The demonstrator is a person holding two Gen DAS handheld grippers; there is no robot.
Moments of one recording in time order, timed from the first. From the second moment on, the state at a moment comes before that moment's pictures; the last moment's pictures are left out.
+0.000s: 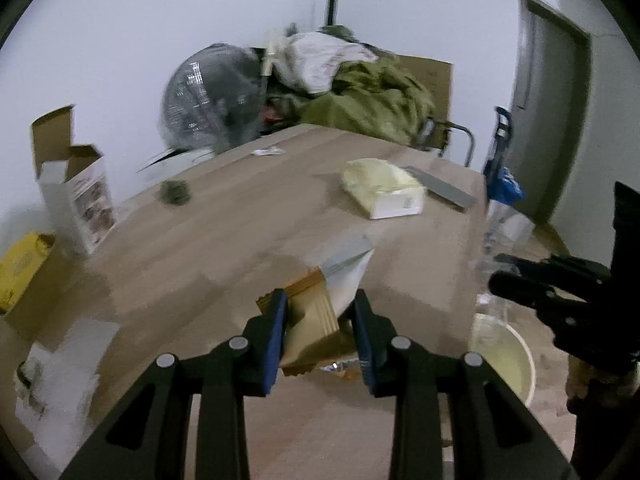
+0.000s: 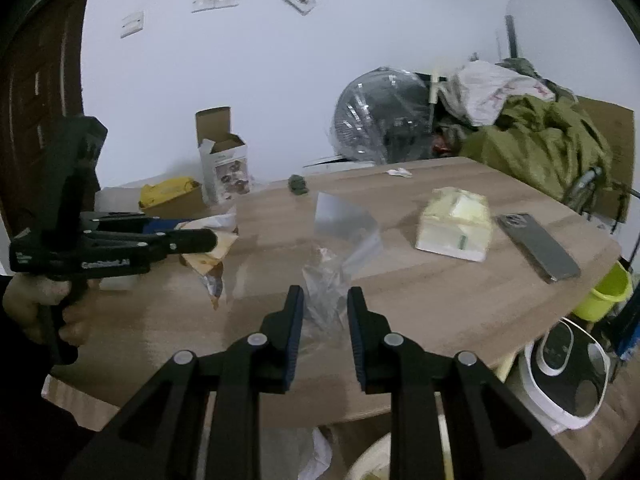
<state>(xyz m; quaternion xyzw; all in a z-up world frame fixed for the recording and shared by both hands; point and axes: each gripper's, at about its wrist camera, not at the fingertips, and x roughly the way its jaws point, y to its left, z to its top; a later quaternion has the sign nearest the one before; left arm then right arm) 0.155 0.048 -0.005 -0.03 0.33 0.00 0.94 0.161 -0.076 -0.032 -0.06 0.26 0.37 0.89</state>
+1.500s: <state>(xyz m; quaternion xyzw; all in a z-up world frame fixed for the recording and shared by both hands) 0.204 -0.167 -0.087 0.05 0.40 -0.26 0.88 0.118 -0.267 -0.123 0.00 0.38 0.13 0.92</state>
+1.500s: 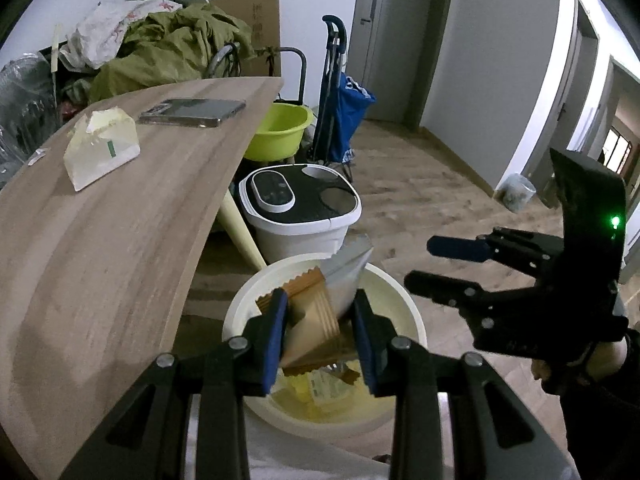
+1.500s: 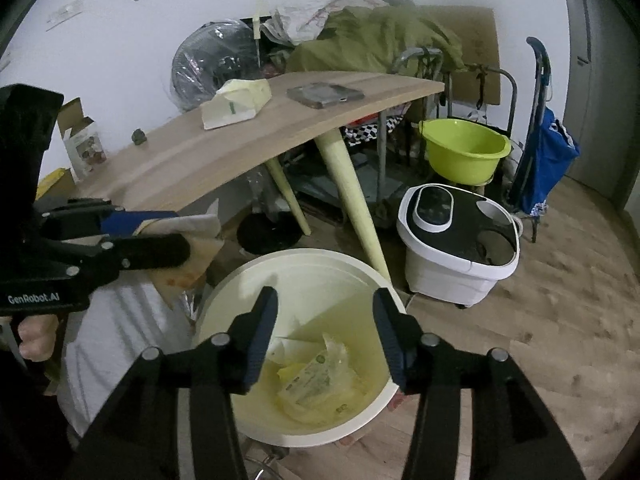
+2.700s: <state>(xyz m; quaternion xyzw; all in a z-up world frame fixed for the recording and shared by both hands) 0.167 -0.090 -0.040 0.00 0.34 -0.20 0.92 0.123 -0.202 -0.071 -0.05 0.33 0.16 0.93</state>
